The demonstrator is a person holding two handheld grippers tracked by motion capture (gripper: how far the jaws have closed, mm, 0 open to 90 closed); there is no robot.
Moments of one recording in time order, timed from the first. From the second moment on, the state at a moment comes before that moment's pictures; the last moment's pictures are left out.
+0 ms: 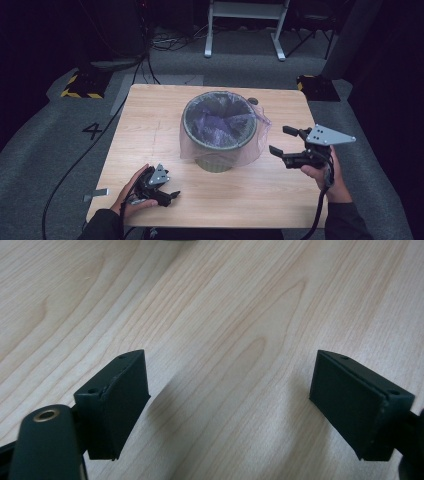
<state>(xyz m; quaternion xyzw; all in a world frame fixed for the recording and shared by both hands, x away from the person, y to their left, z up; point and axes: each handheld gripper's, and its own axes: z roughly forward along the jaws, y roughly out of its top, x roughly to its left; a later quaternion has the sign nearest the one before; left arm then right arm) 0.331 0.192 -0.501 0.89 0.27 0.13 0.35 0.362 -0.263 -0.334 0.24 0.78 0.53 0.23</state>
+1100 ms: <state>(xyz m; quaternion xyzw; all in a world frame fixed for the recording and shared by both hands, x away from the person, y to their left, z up) 0.335 0.196 -0.504 0.88 0.27 0.11 0.37 0.435 -0.162 -0.290 0.20 0.84 0.46 0.20</state>
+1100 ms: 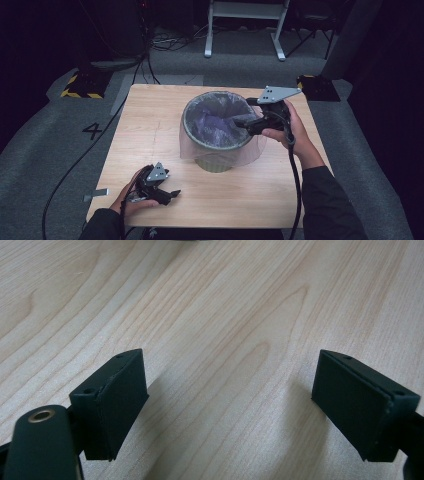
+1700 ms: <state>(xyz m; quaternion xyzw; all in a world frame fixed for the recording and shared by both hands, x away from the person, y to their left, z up) 0.335 0.196 -0.504 0.88 0.27 0.11 0.37 0.447 -0.132 -0.306 0.19 0.88 0.42 0.15</state>
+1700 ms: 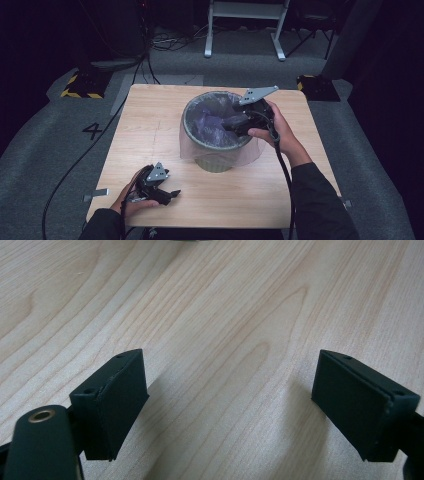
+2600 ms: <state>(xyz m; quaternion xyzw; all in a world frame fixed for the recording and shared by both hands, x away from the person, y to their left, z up) 0.335 0.196 -0.504 0.88 0.27 0.11 0.37 0.450 -0.125 -0.326 0.20 0.91 0.35 0.12</state>
